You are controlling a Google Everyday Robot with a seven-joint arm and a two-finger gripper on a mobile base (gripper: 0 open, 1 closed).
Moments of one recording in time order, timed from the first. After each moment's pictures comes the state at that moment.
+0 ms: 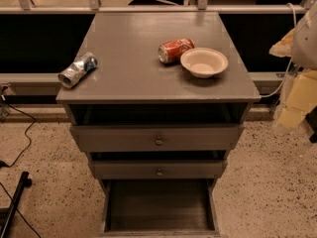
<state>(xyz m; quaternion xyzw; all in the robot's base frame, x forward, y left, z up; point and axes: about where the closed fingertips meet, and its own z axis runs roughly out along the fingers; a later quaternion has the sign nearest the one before) 0.438 -0.217 0.976 -0.60 0.78 -0.03 0.16</state>
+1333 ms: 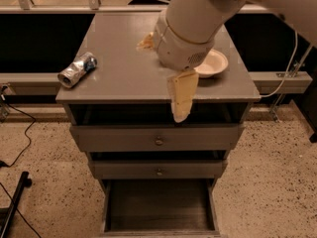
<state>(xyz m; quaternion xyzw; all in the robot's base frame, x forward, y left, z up) 0.490 -0.006 0.952 -0.84 0.49 -0.04 0.21</state>
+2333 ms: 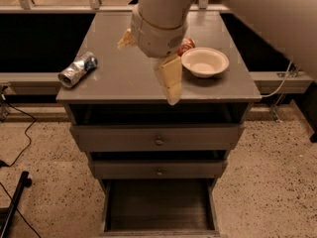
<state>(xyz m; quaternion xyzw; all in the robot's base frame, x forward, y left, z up) 0.525 0.017 0.948 -0.90 0.41 -0.07 0.15</state>
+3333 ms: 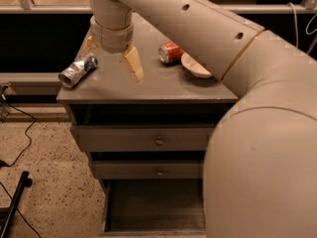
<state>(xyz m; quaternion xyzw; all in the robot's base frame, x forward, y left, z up) 0.628 0.119 0.894 -0.96 0.22 -0.07 0.13</state>
